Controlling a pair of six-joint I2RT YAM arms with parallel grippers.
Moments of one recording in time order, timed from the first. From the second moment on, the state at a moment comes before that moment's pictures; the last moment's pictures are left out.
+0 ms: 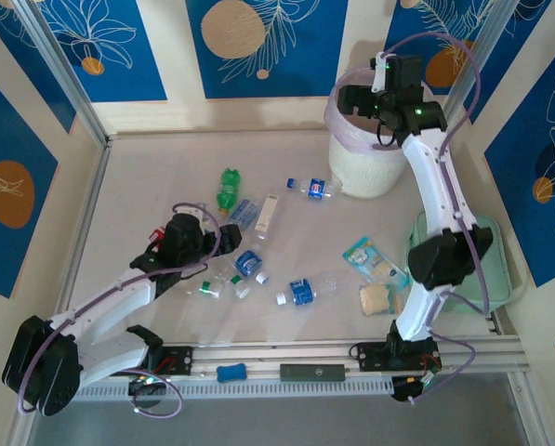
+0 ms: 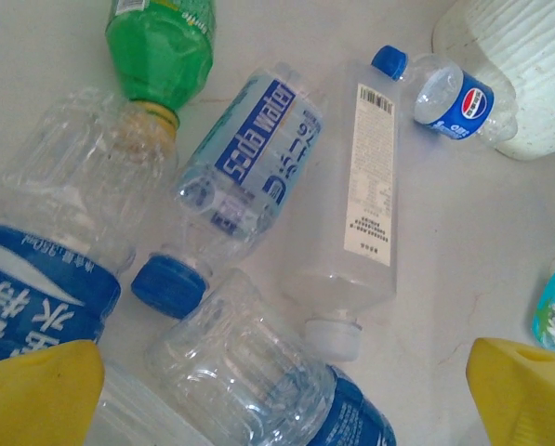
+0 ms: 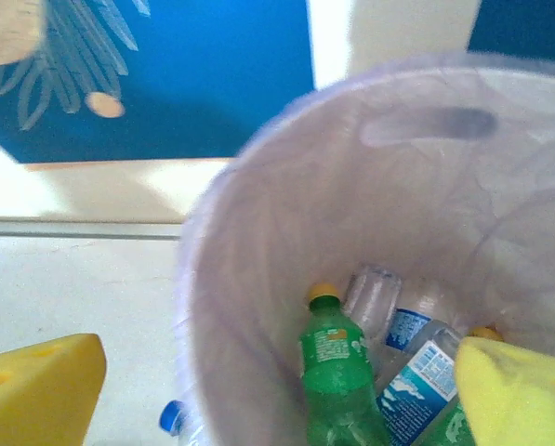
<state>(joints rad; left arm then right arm) -0.52 1.07 0.58 -0.11 0.01 -0.62 0.17 1.77 2.04 -0.76 -0.03 0.14</state>
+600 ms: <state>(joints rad) -0.57 1.55 1.05 -0.30 0.13 -0.43 0.31 1.17 1.11 -0.42 -0.20 0.41</state>
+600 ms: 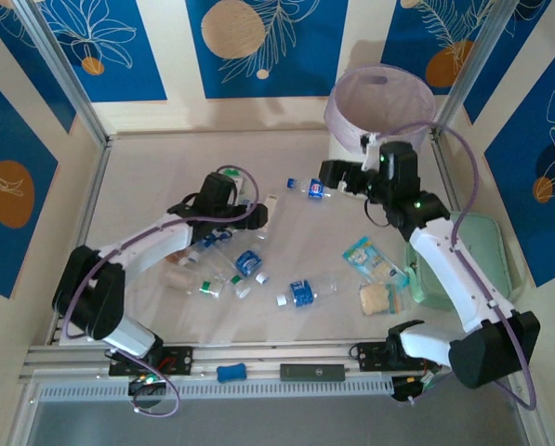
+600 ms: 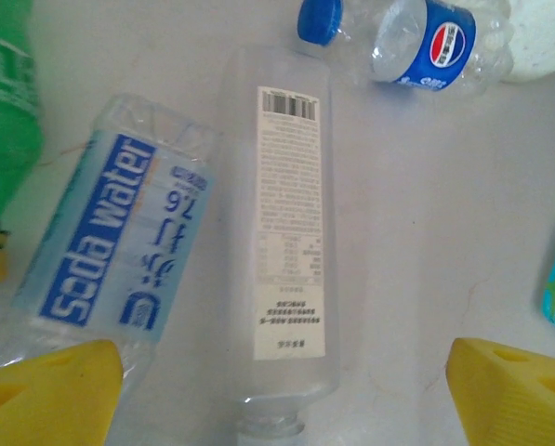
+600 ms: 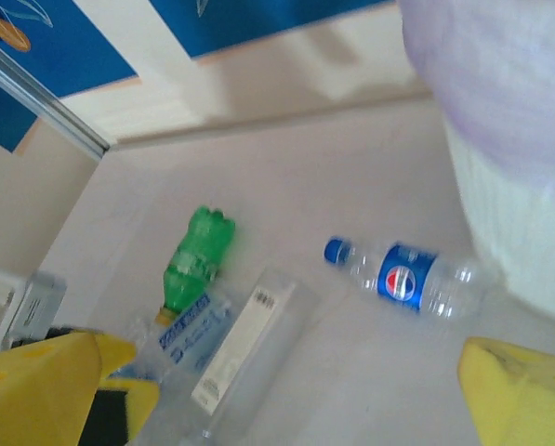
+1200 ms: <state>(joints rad) -0.68 1.92 1.39 -0.57 -0.04 -0.32 0.36 1.14 0.73 -0.11 -0.21 0.75</state>
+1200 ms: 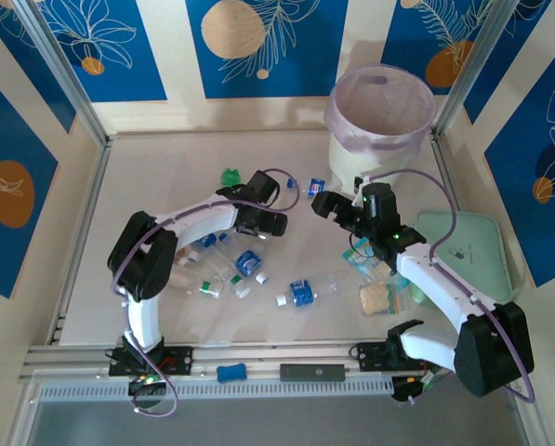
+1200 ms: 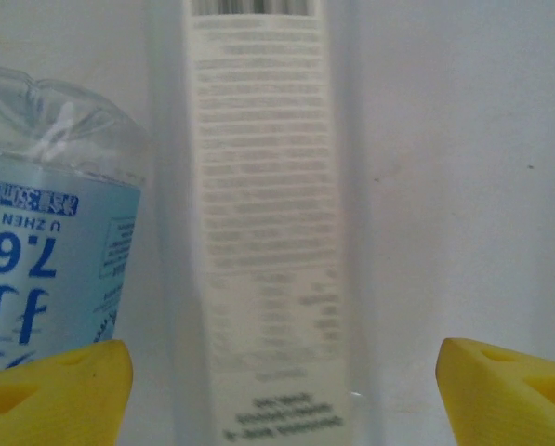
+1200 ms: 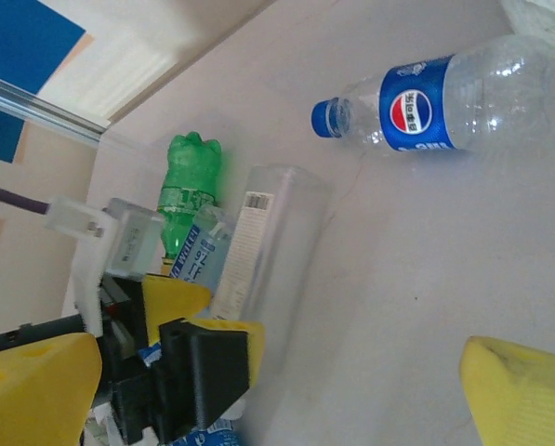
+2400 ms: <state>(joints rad) -0.68 1.90 1.32 -0.49 -0.02 -0.30 0.36 1.19 0.72 -0.07 -0.24 0.77</state>
